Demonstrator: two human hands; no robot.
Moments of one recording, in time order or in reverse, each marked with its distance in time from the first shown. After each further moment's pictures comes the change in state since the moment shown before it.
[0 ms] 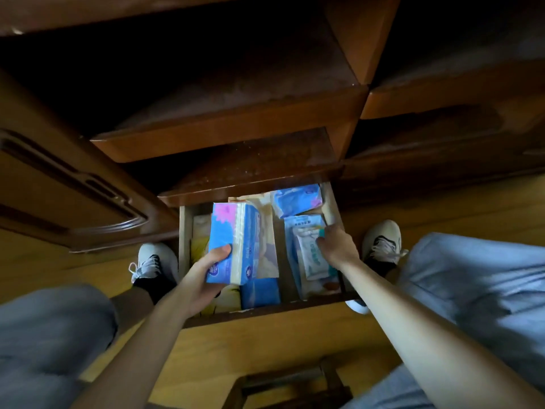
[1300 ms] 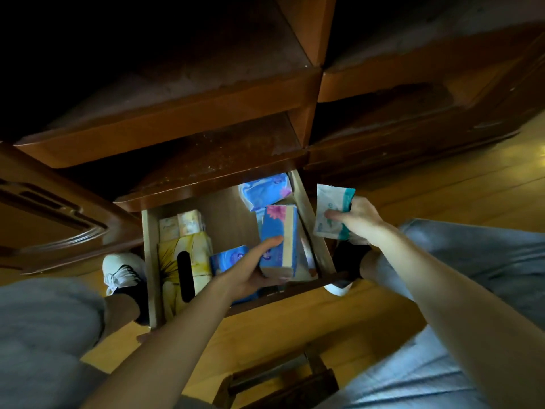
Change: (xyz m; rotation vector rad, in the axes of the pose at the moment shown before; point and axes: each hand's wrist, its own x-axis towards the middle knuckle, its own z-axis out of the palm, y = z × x) left_hand 0.086 -0.062 0.082 0.220 -0.119 -0.289; right_hand 0.015 0.065 -0.090 0.176 0.044 -0.042
